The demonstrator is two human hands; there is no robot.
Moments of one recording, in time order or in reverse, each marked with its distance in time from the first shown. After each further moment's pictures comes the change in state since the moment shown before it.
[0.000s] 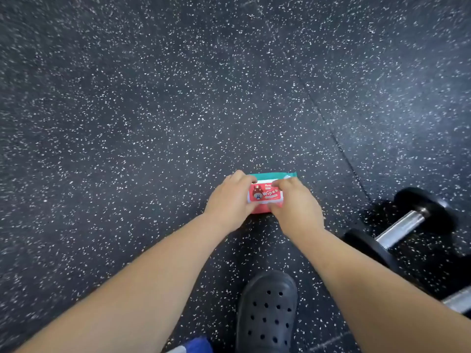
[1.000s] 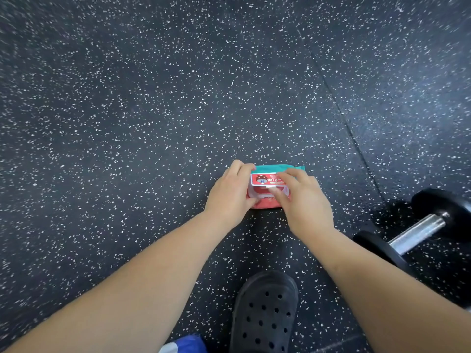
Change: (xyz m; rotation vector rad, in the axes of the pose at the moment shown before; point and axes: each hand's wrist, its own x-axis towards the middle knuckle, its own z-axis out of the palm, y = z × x) left_hand 0.006 -0.006 0.020 -0.057 0.110 -0.065; right_hand 0.011 0.025 0.017 -0.045 0.069 -0.119
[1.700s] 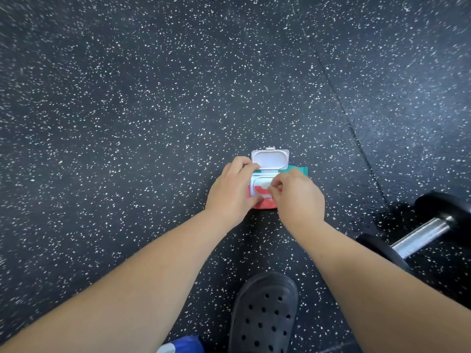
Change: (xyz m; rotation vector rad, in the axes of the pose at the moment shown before) left_hand 0.001 -0.007 0.005 -0.019 0.075 0.038; right_hand 0.018 -0.024 0.005 -0.098 -0.030 0.107
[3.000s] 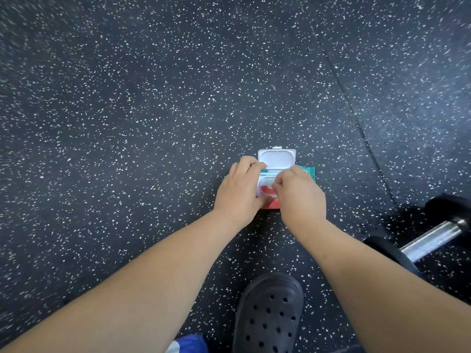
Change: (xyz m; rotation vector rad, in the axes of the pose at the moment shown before) left_hand 0.001 0.004 0.006 0.010 0.010 -0.040; right_hand 0.003 -0.007 0.001 -0.068 -0.058 -0.061
